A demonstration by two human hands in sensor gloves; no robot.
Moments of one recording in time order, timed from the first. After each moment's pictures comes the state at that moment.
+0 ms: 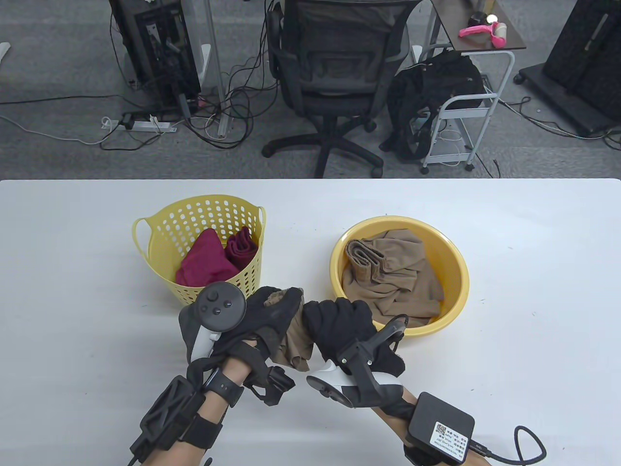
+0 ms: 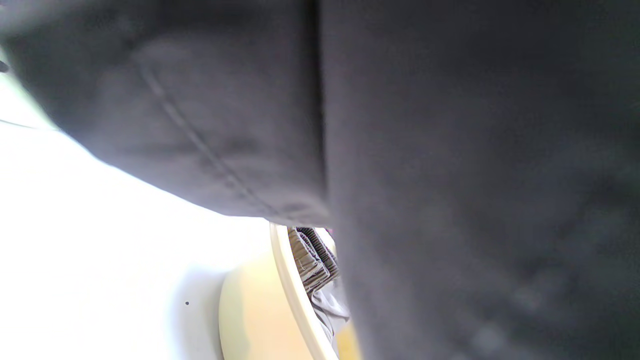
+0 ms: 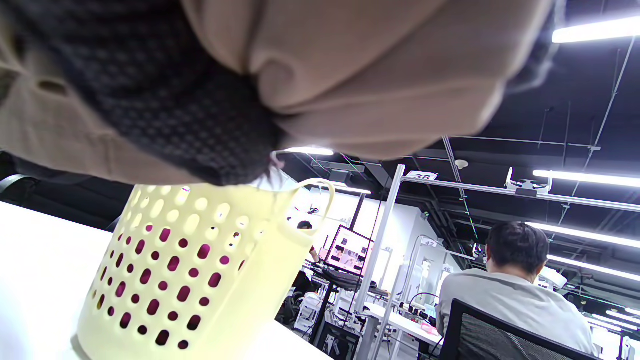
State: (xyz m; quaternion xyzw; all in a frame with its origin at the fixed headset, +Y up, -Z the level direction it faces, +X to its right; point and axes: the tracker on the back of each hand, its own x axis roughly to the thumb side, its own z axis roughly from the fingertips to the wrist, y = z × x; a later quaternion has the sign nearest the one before) left_hand -0.154 -0.637 -0.305 -0.04 -0.09 0.45 0.89; right_hand 0.028 -0.616 -0.248 -0.32 0.33 -0.89 0.06
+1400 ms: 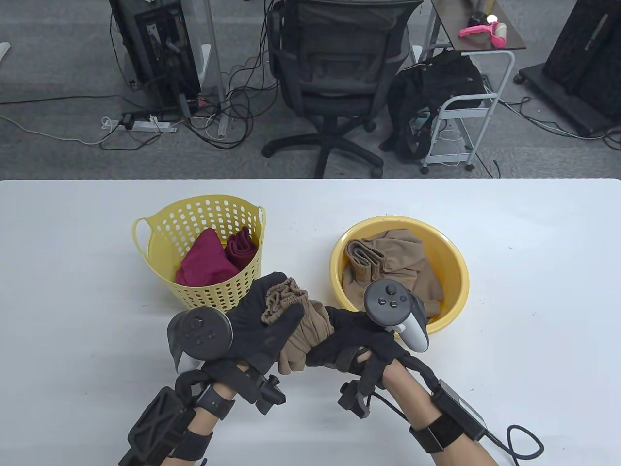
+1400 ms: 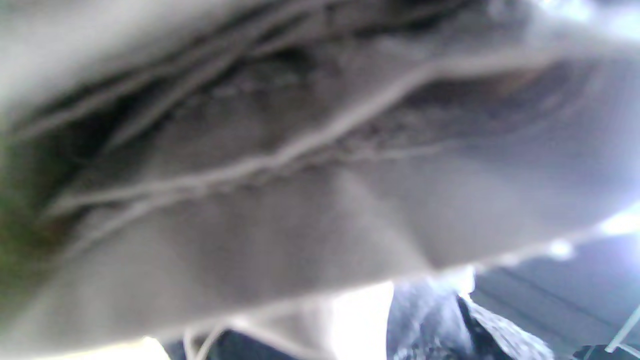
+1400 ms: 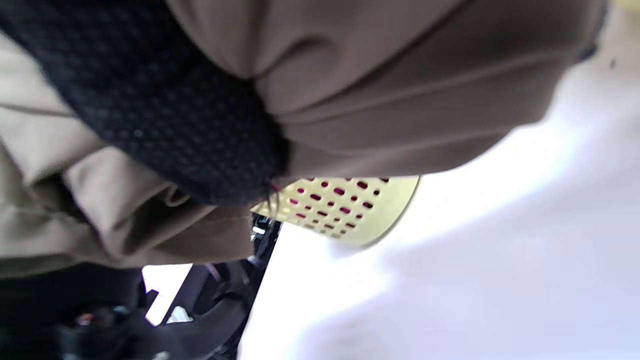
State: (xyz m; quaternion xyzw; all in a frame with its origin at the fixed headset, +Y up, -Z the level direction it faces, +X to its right) left_hand -0.153 -0.605 -0.279 0.09 -0.30 0.47 0.83; right_hand 0.068 -0.652 -0.309 -0.21 -0.18 -0.81 -0.52
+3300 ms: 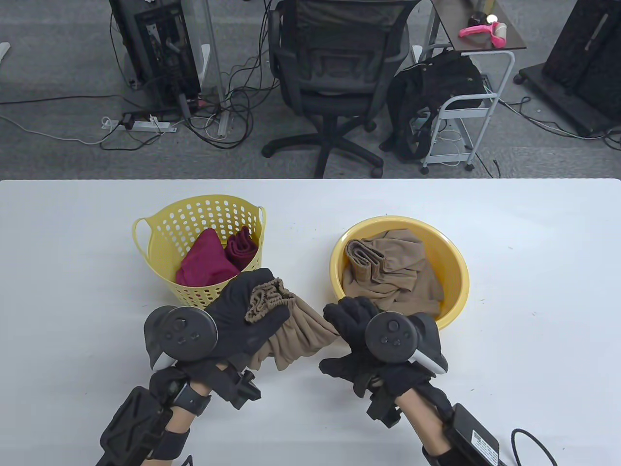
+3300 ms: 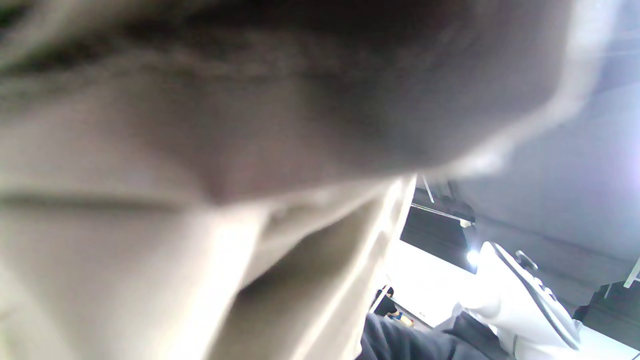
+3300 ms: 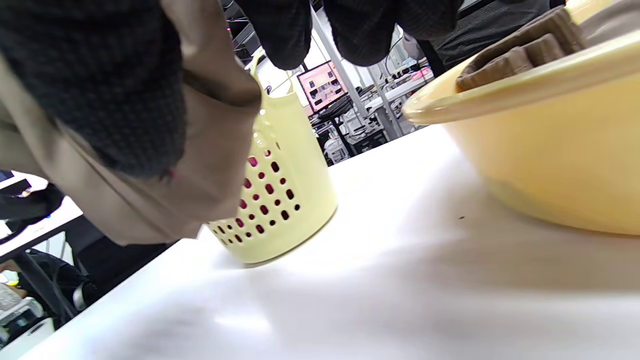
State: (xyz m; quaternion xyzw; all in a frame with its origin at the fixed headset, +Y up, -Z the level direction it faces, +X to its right) left_hand -0.180 -0.583 -0.275 0.11 -0.31 0.37 0.87; right_hand 0.095 -0.649 -0.276 -0.23 -0.02 -0.93 -0.27
